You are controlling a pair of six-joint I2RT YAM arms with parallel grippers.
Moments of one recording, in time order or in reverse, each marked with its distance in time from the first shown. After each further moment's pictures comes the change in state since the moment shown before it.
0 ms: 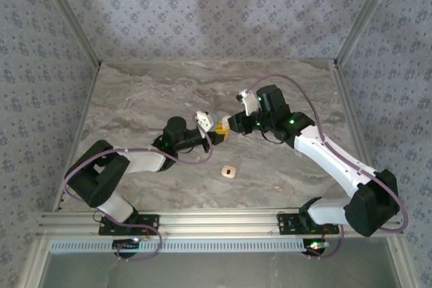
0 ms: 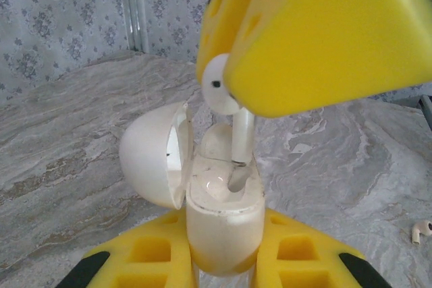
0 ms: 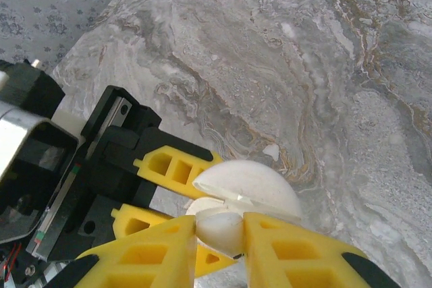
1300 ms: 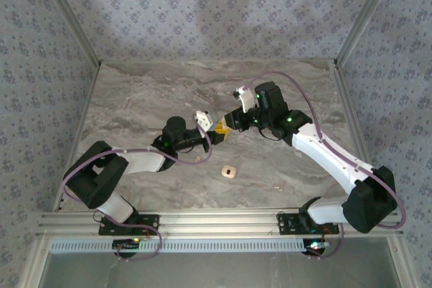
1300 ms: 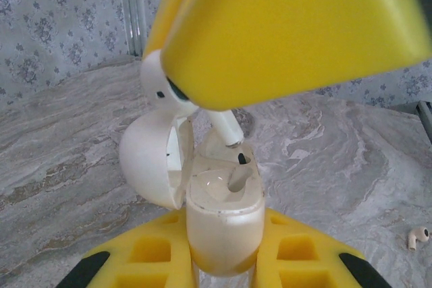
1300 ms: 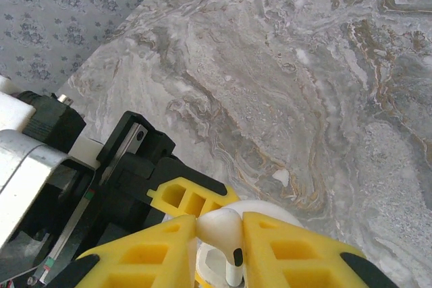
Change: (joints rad) left arm 0.000 -0.013 0.000 0.004 0.000 -0.015; right arm 0.006 0.025 0.021 0.061 -0.025 -0.016
